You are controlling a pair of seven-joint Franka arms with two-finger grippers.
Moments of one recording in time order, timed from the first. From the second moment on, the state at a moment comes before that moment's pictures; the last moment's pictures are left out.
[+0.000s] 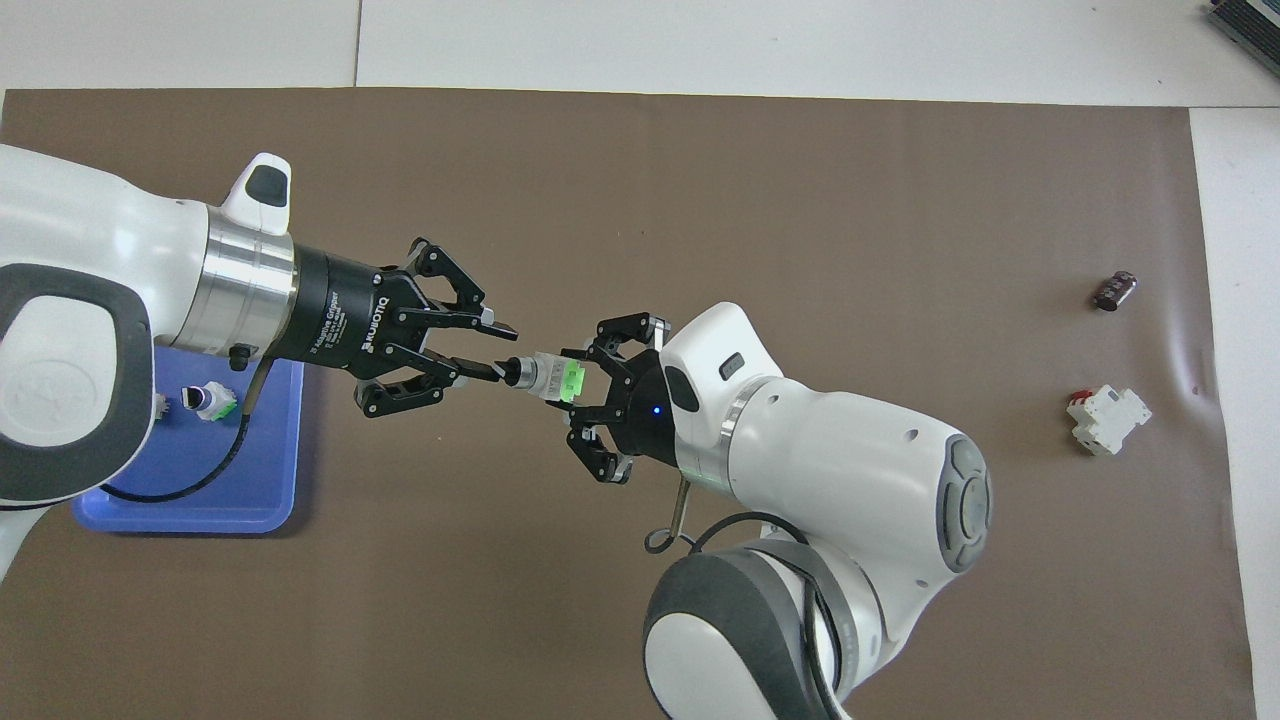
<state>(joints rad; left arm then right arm) -0.13 0.01 -0.14 -1.80 -0.81 1.81 -1.01 0.51 0.02 0.16 -2.05 0.84 2.67 -1.33</state>
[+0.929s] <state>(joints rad) -0.15 0.01 -0.14 -1.80 -0.81 1.81 -1.01 0.51 0.02 0.15 -2.05 0.84 2.68 -1.32</state>
